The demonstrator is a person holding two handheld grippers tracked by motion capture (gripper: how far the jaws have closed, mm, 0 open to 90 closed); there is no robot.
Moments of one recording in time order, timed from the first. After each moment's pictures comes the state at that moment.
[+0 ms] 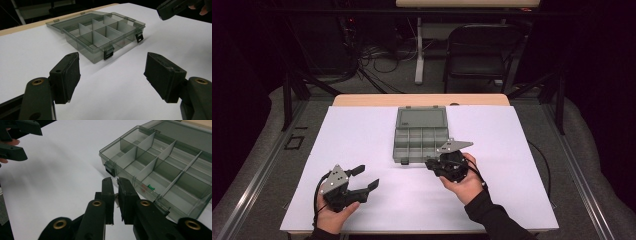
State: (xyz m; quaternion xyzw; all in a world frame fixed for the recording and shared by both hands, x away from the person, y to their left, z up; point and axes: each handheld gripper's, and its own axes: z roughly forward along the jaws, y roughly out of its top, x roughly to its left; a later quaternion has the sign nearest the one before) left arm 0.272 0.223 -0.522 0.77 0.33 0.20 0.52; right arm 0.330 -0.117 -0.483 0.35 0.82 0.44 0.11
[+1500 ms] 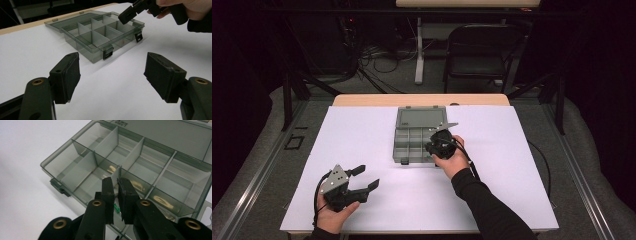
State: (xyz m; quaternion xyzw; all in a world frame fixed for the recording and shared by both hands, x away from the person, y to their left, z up) left arm 0.274 0.223 -0.523 0.77 0.33 0.19 0.52; right arm 0.410 -0.098 -0.511 0.43 0.81 0.37 0.14
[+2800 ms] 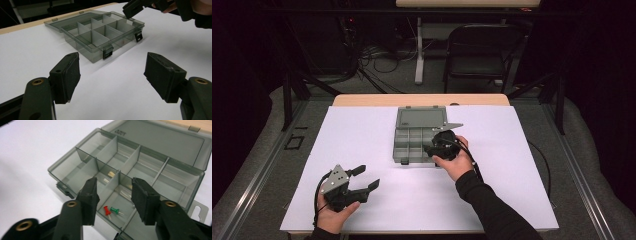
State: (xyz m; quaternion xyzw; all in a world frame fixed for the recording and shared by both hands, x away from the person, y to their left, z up) left arm 0.274 0.222 -0.523 0.77 0.33 0.19 0.52; right arm 0.397 -0.105 -0.498 0.42 0.80 0.40 0.15
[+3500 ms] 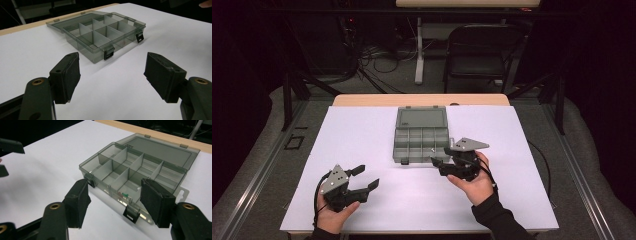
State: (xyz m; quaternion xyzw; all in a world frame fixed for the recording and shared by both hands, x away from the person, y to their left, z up) left arm 0.273 0.223 -0.522 0.76 0.33 0.20 0.52; right arm 0.325 -0.144 -0.481 0.38 0.78 0.47 0.17
